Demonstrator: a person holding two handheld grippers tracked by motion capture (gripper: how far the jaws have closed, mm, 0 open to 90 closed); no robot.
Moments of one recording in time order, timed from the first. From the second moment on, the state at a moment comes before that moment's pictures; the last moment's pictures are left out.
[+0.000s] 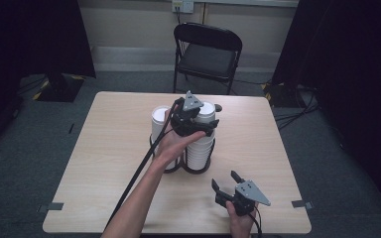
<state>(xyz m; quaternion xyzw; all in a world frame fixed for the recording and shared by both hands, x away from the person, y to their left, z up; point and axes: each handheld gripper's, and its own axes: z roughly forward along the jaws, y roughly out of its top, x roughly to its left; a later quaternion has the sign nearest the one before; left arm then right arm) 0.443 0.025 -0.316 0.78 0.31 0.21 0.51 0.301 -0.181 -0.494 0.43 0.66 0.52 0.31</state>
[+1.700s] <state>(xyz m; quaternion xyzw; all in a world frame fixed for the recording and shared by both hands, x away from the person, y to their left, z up) 0.418 0.044 -0.277 0.71 0.27 0.25 0.60 0.302 -0.181 -0.494 0.43 0.67 0.52 0.31</state>
